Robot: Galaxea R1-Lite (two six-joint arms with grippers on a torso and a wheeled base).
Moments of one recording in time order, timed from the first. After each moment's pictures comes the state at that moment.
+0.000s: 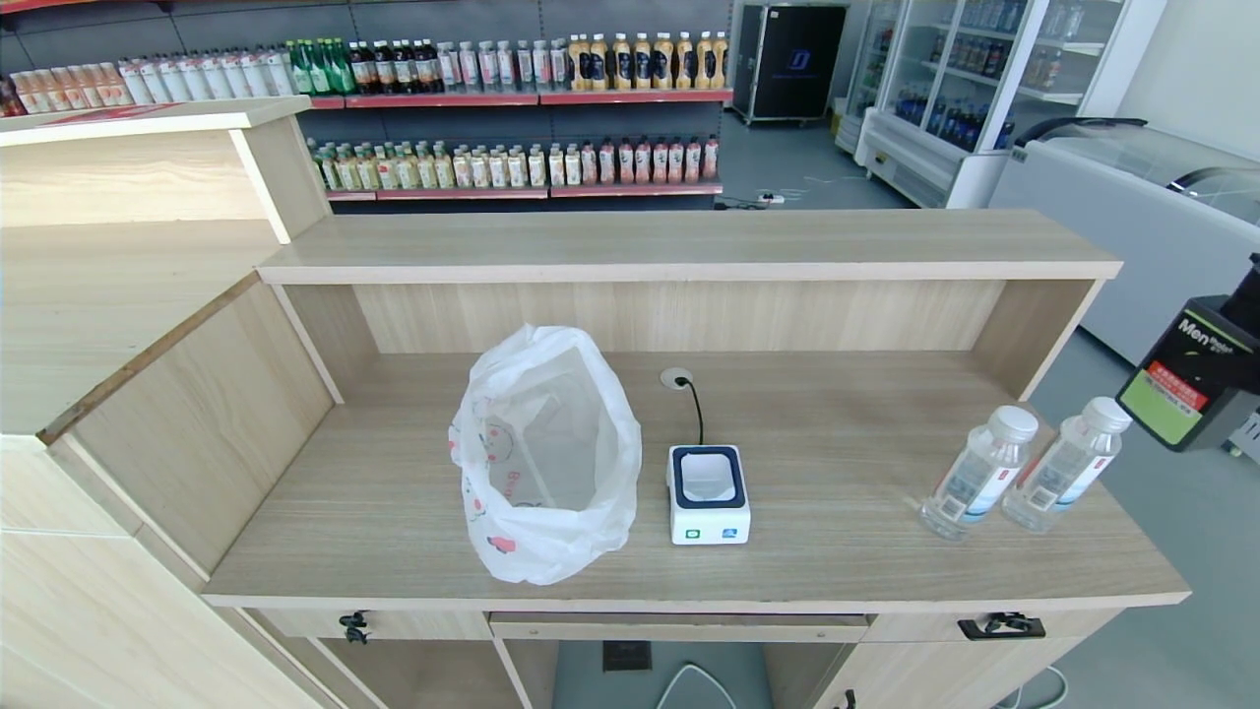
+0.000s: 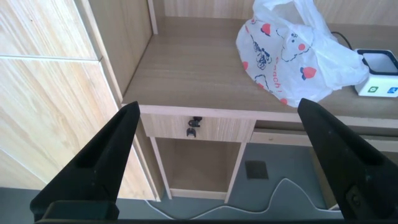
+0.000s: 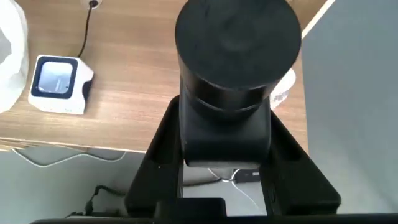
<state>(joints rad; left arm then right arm) 0.00 0.00 0.00 0.00 0.04 -0.01 -0.28 1.26 -0.96 0.08 0.30 -0.26</state>
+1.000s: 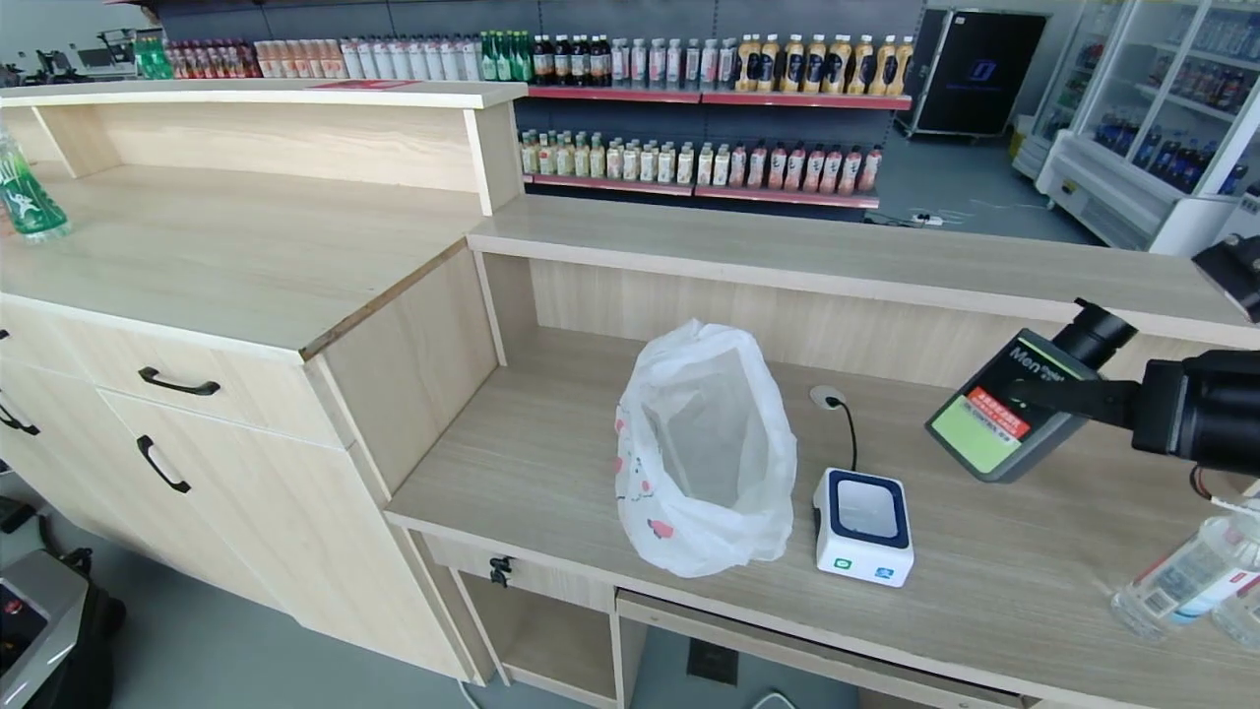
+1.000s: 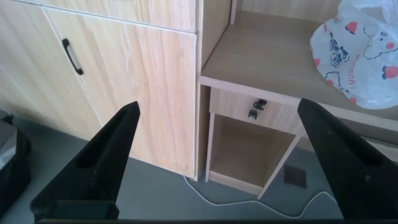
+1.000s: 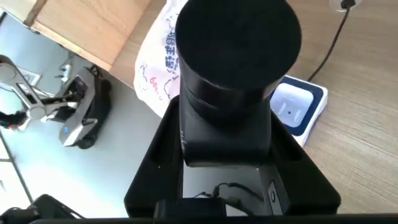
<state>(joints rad) 0.00 0.00 0.00 0.00 0.04 -0.01 -0.03 1.32 -0.79 -0.16 0.55 0.18</state>
